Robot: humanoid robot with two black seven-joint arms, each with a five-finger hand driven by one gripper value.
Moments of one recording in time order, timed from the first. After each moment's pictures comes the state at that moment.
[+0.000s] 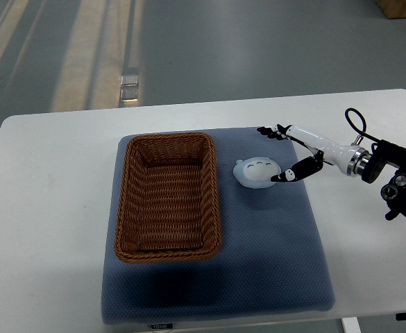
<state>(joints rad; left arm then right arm) 0.00 0.00 -0.16 -0.14 0.06 -0.05 -0.04 0.49 -0.44 0.86 1.18 -1.52 0.22 0.22</state>
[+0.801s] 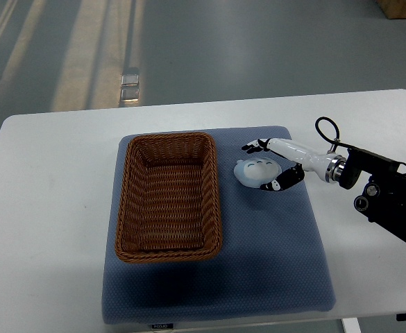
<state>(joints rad) 0.00 0.00 -0.16 -0.14 0.06 -0.05 -0.04 0.59 -0.40 0.64 1.10 -1.59 0.08 0.20</state>
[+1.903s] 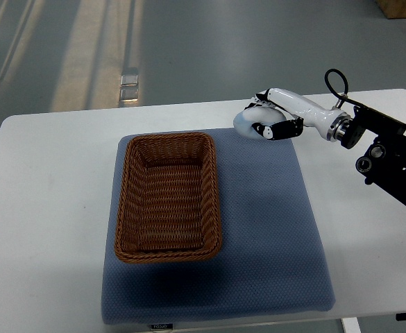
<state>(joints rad) 0.00 0.00 -0.16 -0.14 0.06 -0.05 -0.04 0.73 -0.39 0.71 1.11 -1.53 0.06 0.23</state>
